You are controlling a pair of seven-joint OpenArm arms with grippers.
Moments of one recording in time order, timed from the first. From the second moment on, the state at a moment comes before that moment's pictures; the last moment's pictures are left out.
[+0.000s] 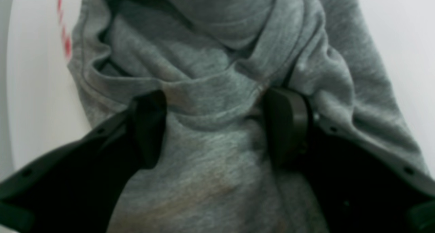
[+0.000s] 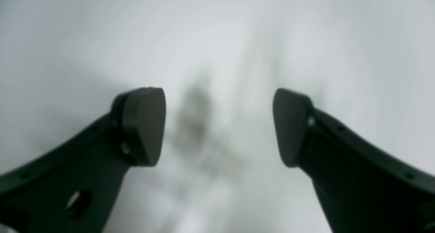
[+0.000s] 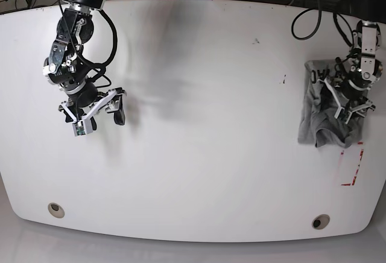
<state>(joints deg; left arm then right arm) 1.9 -35.7 -0.7 68.0 -4.4 -24.0 15.1 -1.8 8.8 20.4 97.2 18.6 30.1 -45.4</state>
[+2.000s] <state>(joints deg) 5.6 -22.2 -5.5 98.7 6.0 -19.6 21.6 -12.5 7.4 20.8 94.6 4.3 34.4 -17.5</state>
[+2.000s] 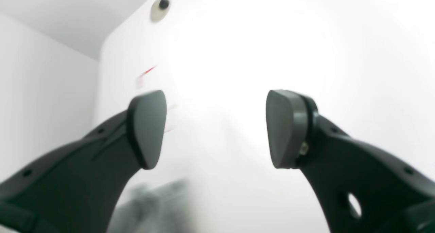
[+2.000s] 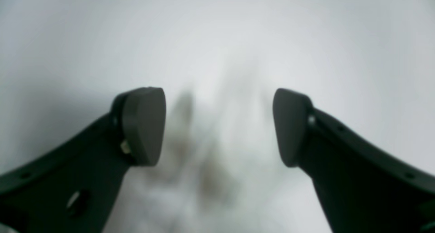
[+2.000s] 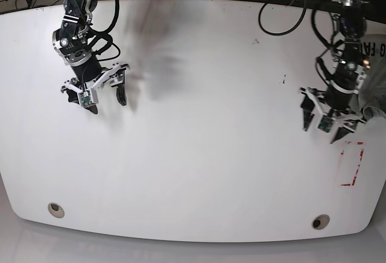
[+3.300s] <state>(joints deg) 64.1 -2.0 2.2 103.4 12.5 -5.9 -12.4 -56.7 2.8 25.9 101.0 14.4 34.4 0.9</state>
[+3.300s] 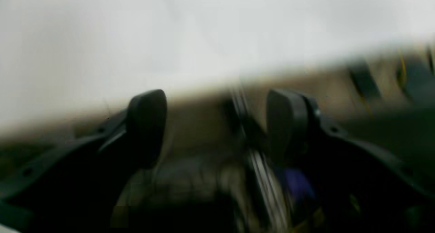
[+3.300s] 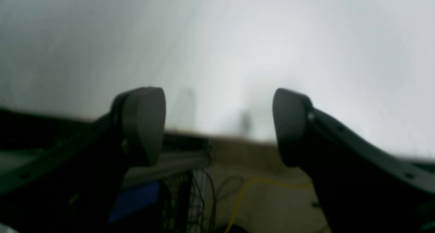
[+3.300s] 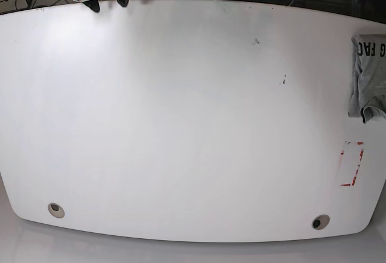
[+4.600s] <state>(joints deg) 15.6 -7.2 7.2 14.6 -5.3 -5.8 -12.7 -26.2 7.0 9.1 26.2 2.0 25.5 17.7</state>
